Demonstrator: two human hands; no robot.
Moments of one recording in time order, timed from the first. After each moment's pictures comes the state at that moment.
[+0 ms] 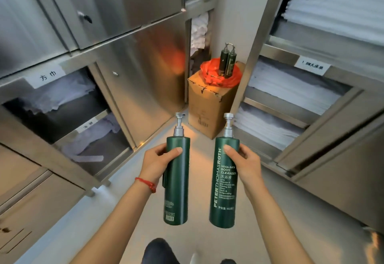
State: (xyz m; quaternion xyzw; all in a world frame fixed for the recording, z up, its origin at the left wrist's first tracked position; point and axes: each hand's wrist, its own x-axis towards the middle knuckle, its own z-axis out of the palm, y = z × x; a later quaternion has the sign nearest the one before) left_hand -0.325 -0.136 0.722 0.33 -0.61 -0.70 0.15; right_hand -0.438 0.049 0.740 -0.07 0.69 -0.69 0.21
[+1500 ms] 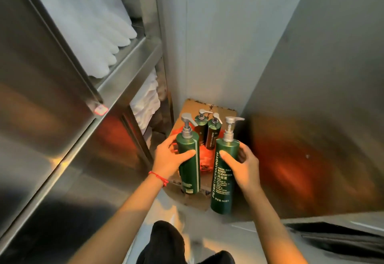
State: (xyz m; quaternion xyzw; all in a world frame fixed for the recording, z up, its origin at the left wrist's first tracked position) left_hand -1.020 -0.469 0.690 0.15 -0.72 -0.67 0.05; right_hand -1.042 -0.268 0.685 0.03 0.75 -0.66 0.05
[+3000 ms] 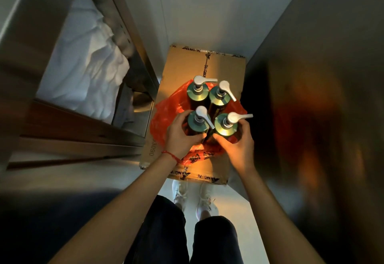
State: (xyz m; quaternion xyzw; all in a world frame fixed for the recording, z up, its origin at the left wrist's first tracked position) left_hand -1.153 -0.465 0.513 0.12 -0.78 -0.61 -0.05; right_hand -1.144 -0.298 0.507 0.12 0.81 -0.58 0.04
